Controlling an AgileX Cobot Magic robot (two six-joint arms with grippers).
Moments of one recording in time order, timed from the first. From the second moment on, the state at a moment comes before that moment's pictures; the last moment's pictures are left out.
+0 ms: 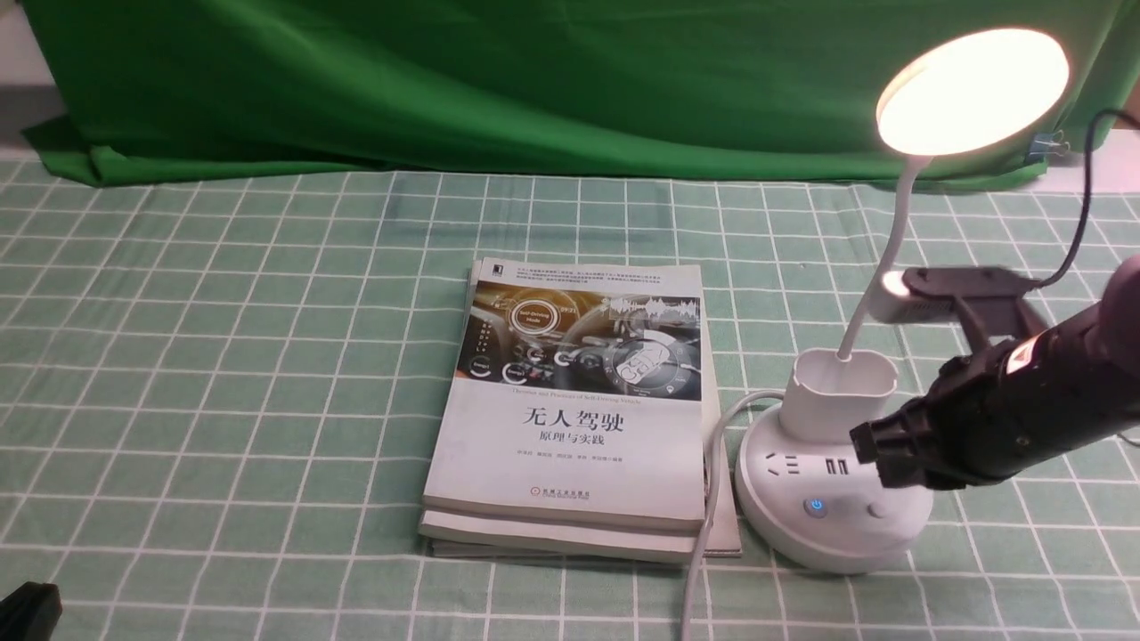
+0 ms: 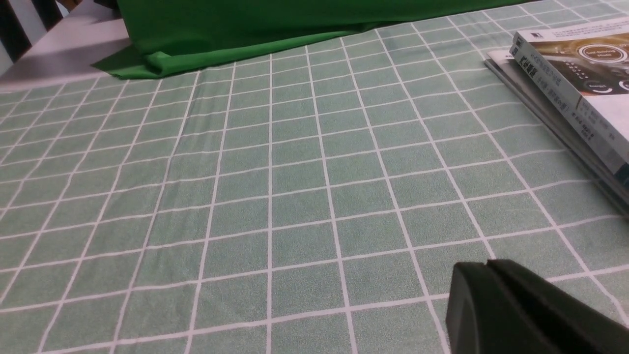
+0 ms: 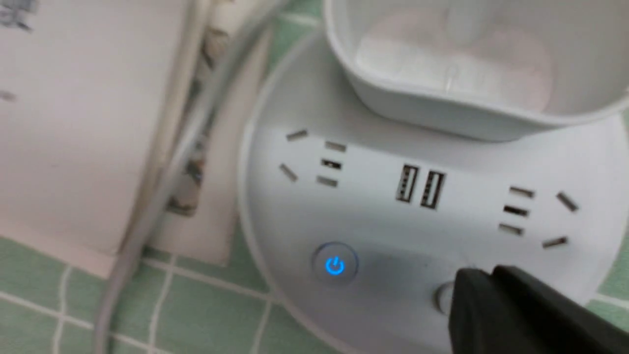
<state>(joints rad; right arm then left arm) 0.26 1.55 -0.89 0.26 0.64 -0.18 0.02 0.00 0.01 -0.15 0.31 0.39</state>
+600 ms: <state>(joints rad) 0.29 1.60 -0.89 0.20 0.62 -0.15 0.02 0.00 0.01 -0.15 0.31 0.39</state>
